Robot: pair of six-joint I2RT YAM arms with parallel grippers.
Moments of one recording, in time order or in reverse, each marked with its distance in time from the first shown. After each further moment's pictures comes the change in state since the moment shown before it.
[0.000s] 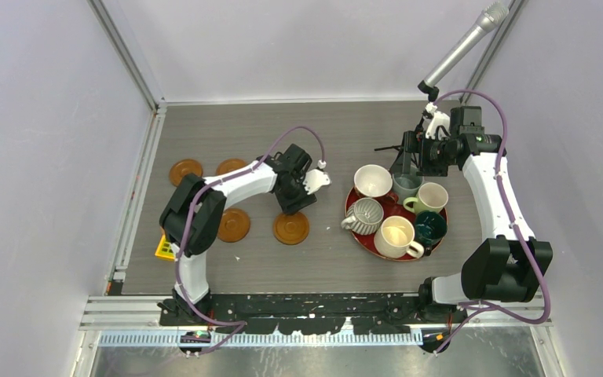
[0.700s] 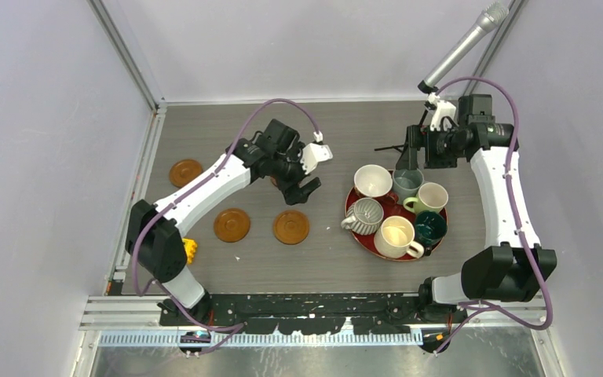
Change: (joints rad) left arm 0.005 -0.281 0.105 -0.120 0.223 -0.040; right arm 0.000 0.002 0.141 -0.132 0.011 -0.098
